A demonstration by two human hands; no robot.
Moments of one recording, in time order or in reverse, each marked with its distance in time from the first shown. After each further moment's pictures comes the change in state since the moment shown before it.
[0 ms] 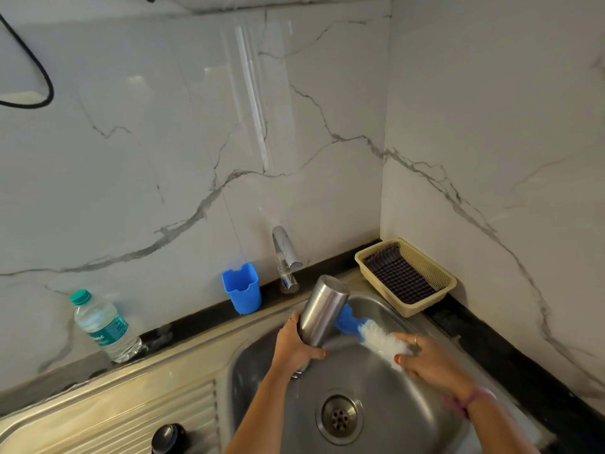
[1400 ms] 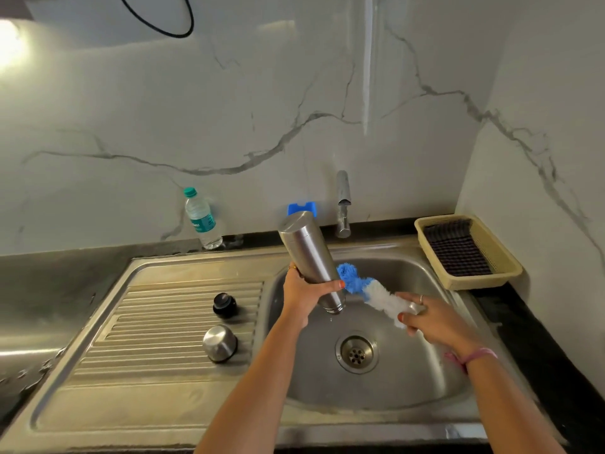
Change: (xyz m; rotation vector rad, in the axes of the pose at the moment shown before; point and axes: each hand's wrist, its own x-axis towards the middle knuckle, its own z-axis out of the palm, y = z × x) left_hand -0.108 0.027 0.003 -0.553 0.531 -0.188; right_hand -0.001 -0.005 -0.005 -0.106 -0.237 -0.267
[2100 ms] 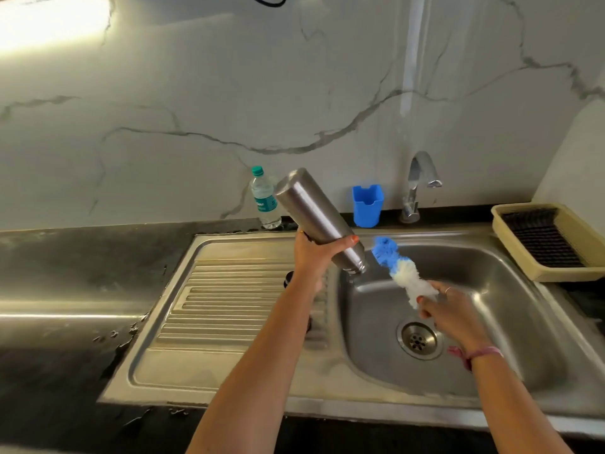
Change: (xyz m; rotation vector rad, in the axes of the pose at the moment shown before) left_hand 0.010 0.034 -0.130 -0.194 0.066 -0.015; right_hand -0.013 -0.071 0.114 0.213 0.180 0.005
